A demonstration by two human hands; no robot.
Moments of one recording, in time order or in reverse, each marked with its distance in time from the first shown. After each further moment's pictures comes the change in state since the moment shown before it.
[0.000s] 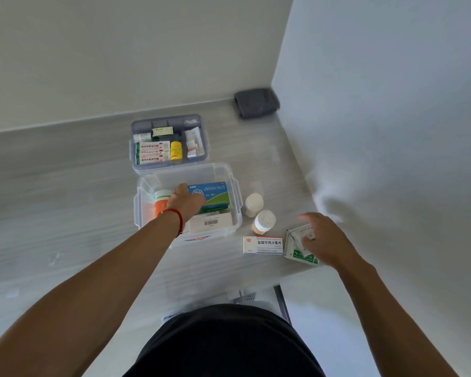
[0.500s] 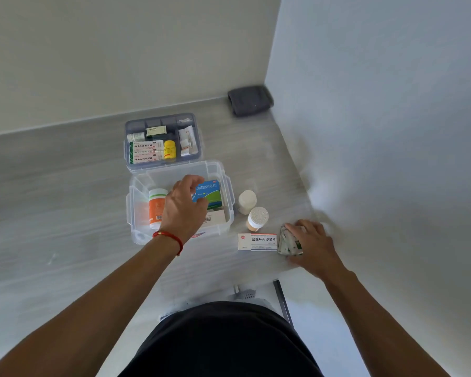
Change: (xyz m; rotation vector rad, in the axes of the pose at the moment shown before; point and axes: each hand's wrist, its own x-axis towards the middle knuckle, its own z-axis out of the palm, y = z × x) left_hand -0.067 0.012 0.010 0.097 0.286 0.454; right_hand -0.004 0.025 0.048 -0.197 -0.056 -0.026
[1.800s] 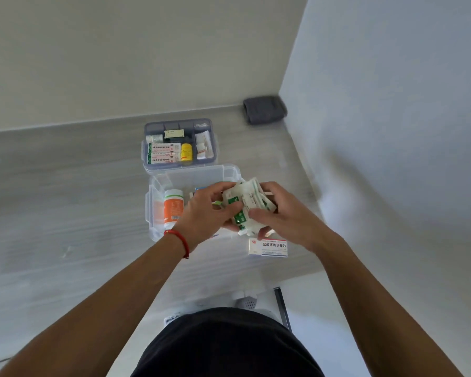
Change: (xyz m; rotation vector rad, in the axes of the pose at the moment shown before) left_hand -0.016 0.016 -0.029 -0.639 -0.392 -0.070; right_hand -0.016 -0.144 -0.135 0.950 -0.139 -0.243
